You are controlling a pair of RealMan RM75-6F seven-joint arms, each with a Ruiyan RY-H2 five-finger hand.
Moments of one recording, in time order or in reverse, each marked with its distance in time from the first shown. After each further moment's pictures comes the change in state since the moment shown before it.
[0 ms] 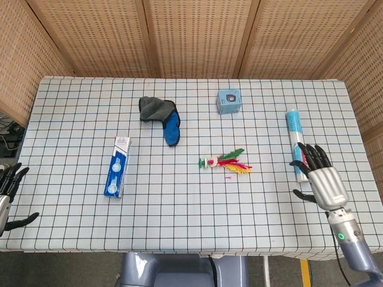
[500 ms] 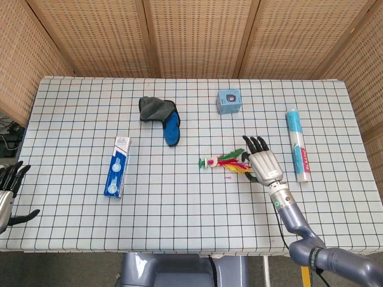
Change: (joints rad) left arm -0.025 -0.024 -0.019 0.012 -0.073 -0.065 0.042; right arm 0.264 -0.313 0.107 0.116 0.326 -0.351 -0.334
